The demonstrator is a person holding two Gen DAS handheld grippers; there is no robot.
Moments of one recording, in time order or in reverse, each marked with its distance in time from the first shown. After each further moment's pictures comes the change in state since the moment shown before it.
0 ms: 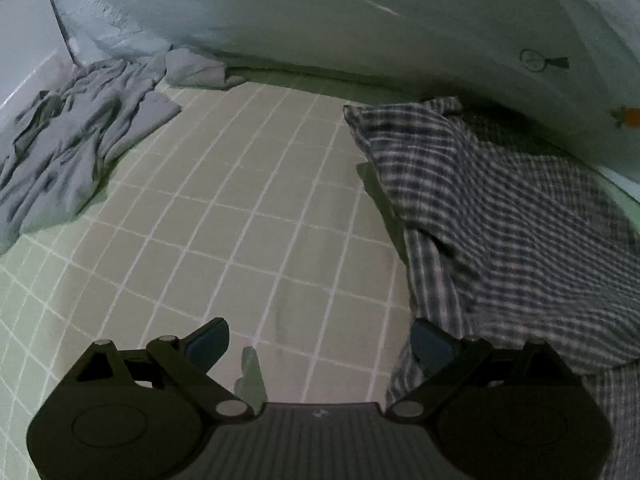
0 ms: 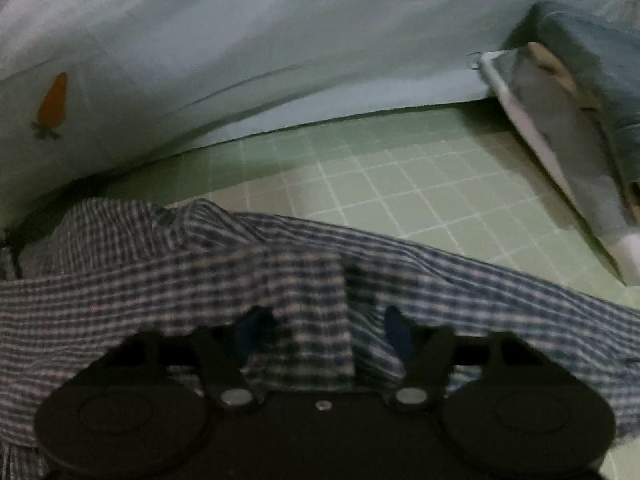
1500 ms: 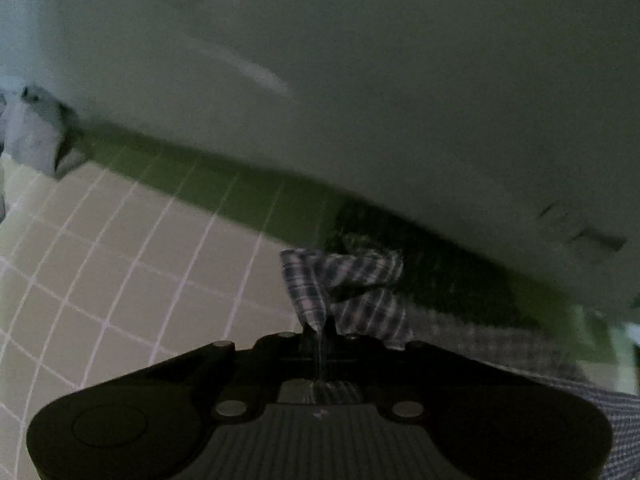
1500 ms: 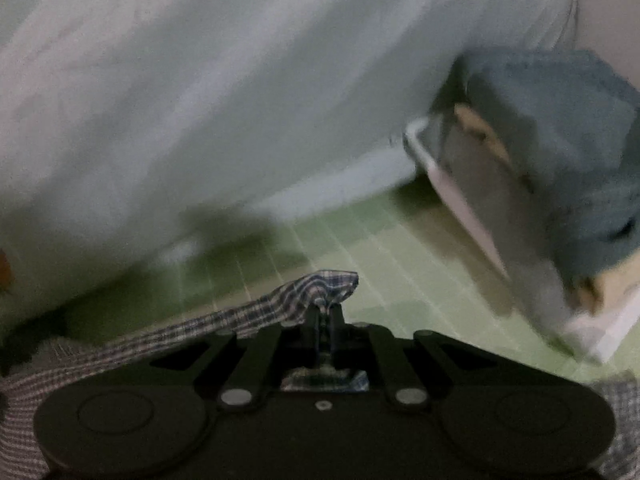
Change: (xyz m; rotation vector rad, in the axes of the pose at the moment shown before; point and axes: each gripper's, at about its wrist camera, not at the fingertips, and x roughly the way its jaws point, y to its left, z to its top) left arm 0.106 -0.065 0.154 -0.078 -0.004 -0.215; right arm -0.020 -0.068 0.067 0.151 -0.157 -0.113
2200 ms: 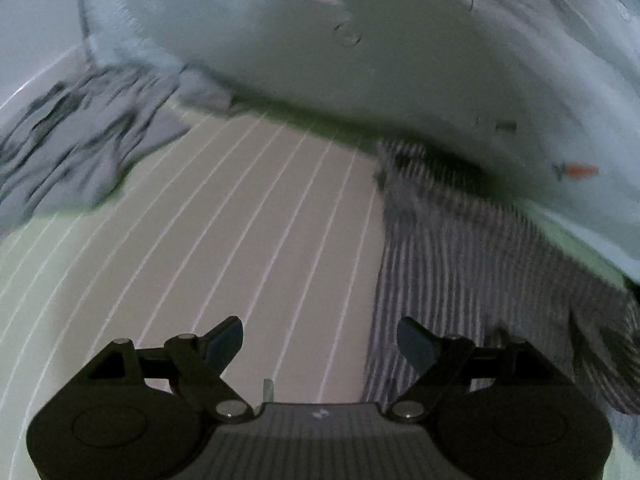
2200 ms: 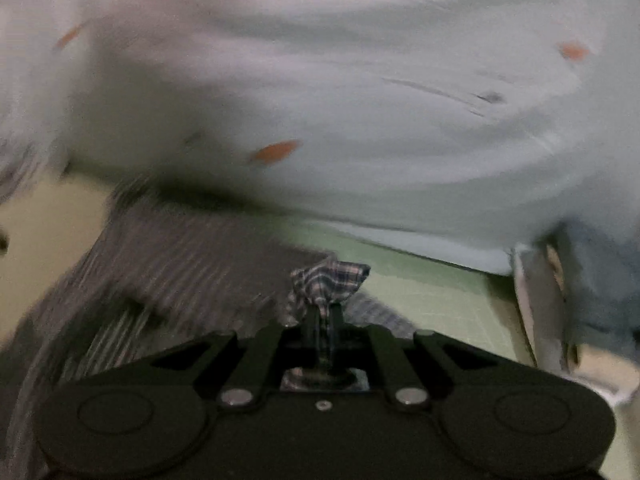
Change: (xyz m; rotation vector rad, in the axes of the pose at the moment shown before) left arm -0.199 0.053 -0.185 -0.022 -0.050 0.097; right arm -0.181 0.133 -0.160 -0.648 -0.195 0.181
